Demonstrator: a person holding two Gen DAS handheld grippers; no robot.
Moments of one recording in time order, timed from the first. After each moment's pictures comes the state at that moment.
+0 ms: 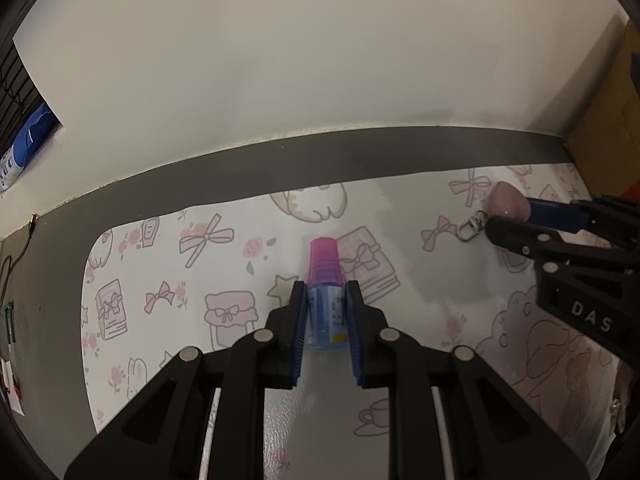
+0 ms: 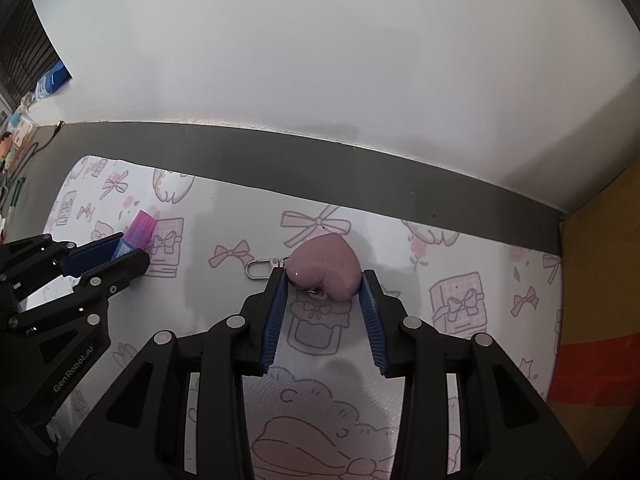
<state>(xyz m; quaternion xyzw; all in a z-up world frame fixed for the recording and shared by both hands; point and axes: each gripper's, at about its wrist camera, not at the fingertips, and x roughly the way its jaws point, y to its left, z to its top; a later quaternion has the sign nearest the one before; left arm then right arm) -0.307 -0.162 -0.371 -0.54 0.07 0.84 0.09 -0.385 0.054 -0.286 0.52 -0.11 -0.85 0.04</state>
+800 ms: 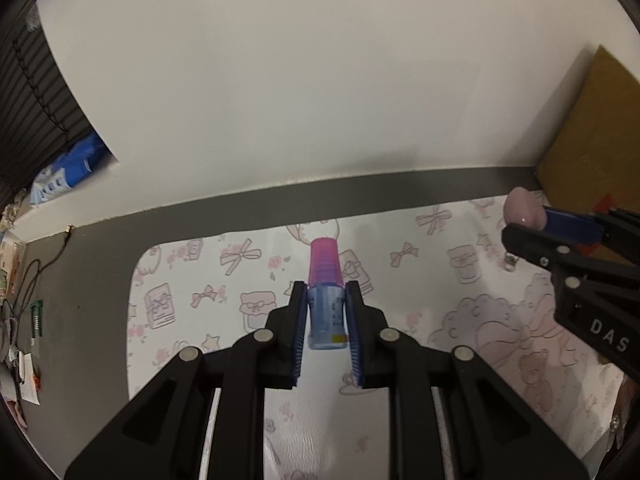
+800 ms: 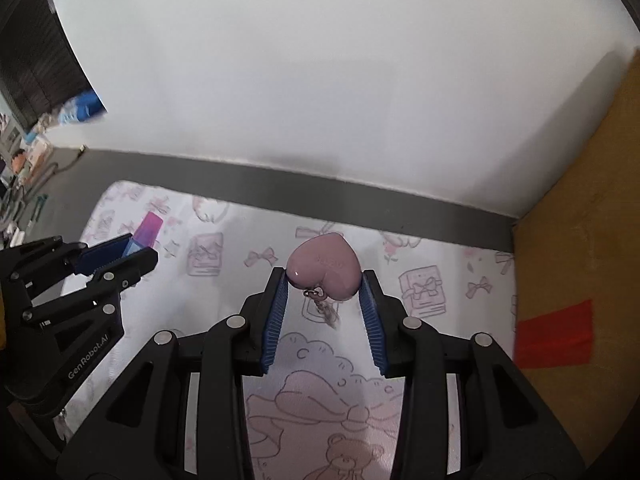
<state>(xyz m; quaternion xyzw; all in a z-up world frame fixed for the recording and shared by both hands) -0.300 -0.127 -0.301 -0.50 0.07 0.86 0.07 -0.348 0.042 -0.222 0.48 -0.12 -0.87 0.03</state>
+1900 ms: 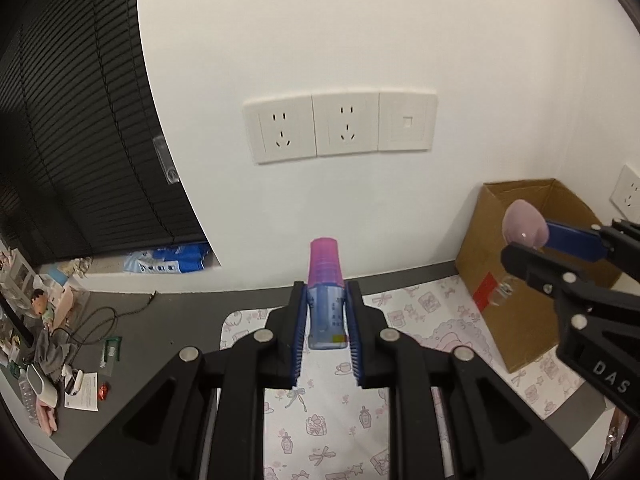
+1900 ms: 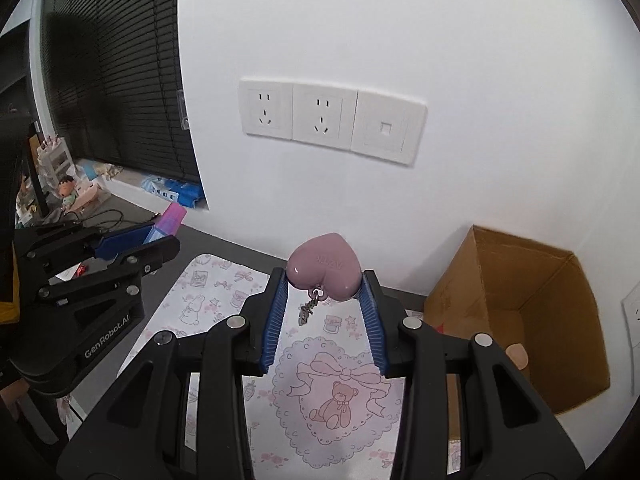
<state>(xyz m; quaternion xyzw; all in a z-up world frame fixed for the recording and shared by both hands) -0.167 -0.172 -0.055 -0.35 0.06 0.93 0.08 -0.182 0.038 0.025 0.33 -0.07 -0.94 0.00</state>
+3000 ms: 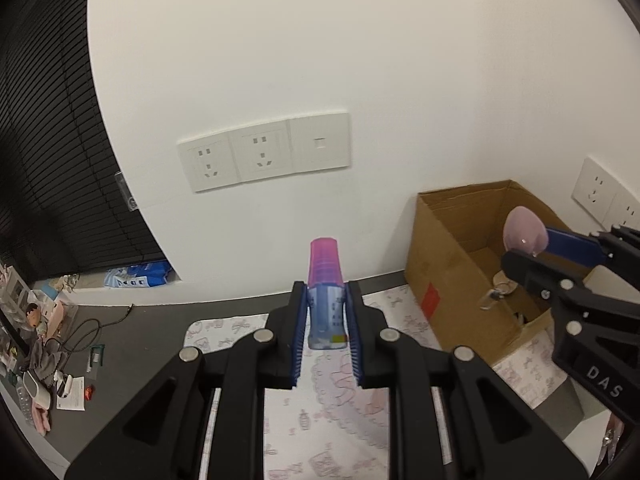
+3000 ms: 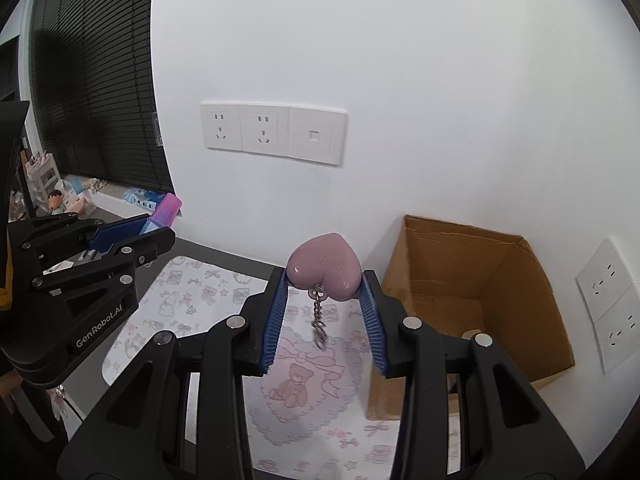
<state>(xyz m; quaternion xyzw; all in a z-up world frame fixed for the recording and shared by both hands) -0.123 -0.054 -0.034 -0.33 0.07 0.94 0.11 -0.111 0.111 0.022 0.30 -0.08 -0.95 -0.05</state>
